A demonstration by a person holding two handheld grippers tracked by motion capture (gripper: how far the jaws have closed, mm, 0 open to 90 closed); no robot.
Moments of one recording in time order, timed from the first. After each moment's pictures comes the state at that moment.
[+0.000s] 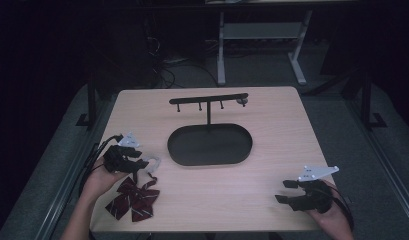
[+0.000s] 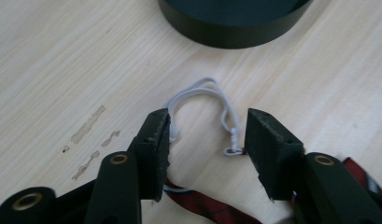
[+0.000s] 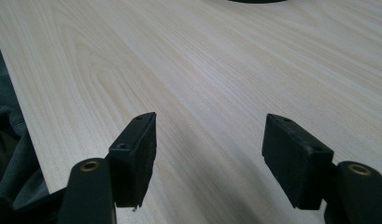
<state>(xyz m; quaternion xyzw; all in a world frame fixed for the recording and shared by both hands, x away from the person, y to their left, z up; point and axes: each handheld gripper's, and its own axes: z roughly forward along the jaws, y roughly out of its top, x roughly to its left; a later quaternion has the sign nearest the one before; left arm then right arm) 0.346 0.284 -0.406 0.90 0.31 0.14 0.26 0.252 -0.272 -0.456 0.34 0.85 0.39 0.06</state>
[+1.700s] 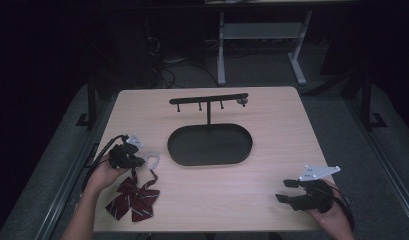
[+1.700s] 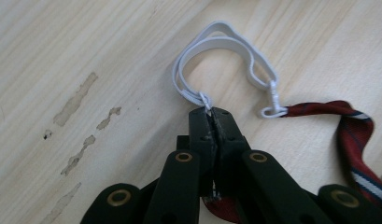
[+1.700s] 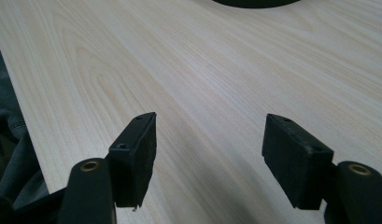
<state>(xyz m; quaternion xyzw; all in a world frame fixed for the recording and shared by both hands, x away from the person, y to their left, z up) 0.373 0.289 -0.436 0.93 0.30 0.09 0.20 0.252 -0.274 -0.454 0.34 0.85 0.40 0.06</state>
